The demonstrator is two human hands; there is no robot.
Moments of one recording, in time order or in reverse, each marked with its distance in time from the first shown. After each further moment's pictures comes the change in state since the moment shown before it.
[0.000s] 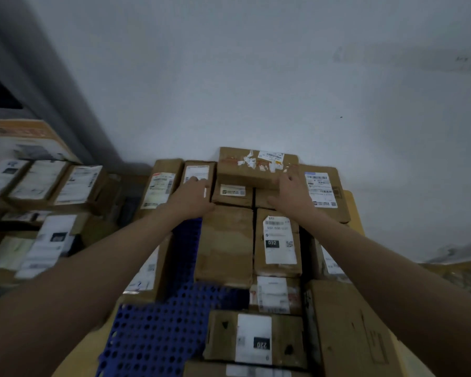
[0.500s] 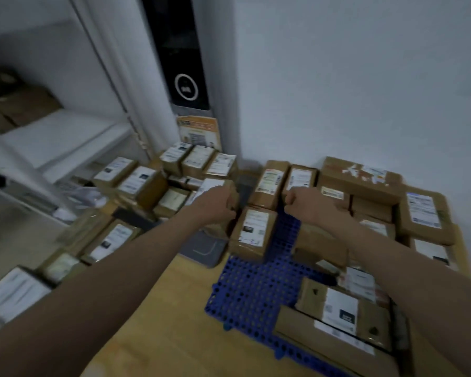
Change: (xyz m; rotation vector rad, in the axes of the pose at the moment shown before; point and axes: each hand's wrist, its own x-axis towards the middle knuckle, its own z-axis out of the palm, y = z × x) left_hand -0.247 -0.126 -0.086 0.043 0.104 -0.178; right_hand -0.141 -0.191 0.033 -0.113 -0.208 -0.405
